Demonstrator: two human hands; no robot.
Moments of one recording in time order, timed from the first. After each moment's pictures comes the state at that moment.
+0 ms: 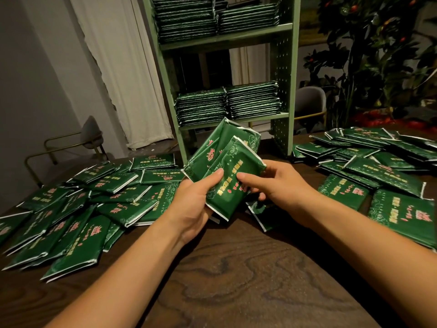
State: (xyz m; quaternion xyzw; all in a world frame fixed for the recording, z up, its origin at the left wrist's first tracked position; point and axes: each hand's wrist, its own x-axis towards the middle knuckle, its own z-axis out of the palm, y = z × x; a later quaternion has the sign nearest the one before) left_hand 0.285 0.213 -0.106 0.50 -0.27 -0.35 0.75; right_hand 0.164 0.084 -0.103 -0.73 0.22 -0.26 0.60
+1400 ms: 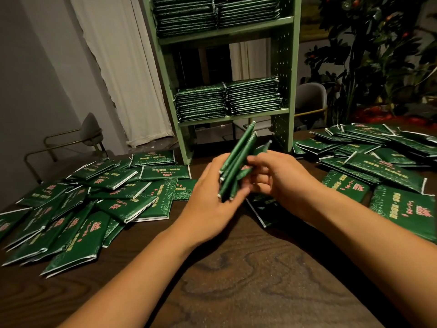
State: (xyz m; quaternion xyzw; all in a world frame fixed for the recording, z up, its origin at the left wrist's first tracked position) left_hand 0.281 0.213 -0.120 0.67 -0.56 -0.01 0.48; right_hand 0.165 0.092 -0.088 -0.60 0.17 -0.27 0.74
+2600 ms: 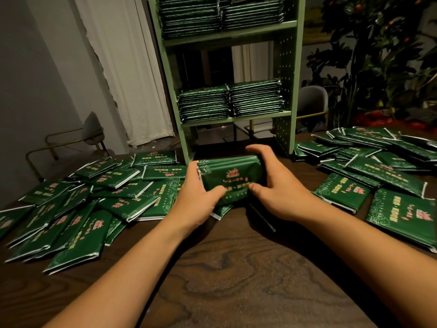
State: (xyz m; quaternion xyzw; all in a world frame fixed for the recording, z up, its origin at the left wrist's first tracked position) left_hand 0.297 0.217 -0.117 0.72 -0.39 -0.12 0.56; right_hand 0.160 0.088 -0.105 -0.87 0.16 -0.28 0.36
